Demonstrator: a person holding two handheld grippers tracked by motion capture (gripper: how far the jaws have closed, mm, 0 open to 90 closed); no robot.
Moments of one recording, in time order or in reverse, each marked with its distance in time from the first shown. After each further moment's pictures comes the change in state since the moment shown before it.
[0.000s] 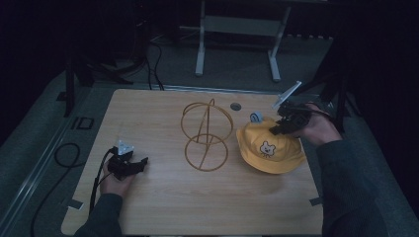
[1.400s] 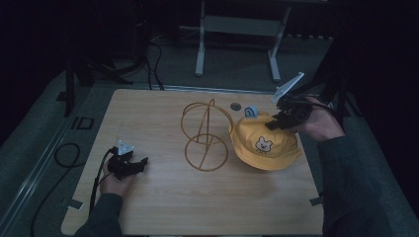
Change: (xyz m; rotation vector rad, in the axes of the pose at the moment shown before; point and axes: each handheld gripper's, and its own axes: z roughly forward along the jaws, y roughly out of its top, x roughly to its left) left arm 0.000 0.000 0.000 0.001 0.000 0.000; right arm 0.012 0.018 -0.028 -0.070 0.039 -0.054
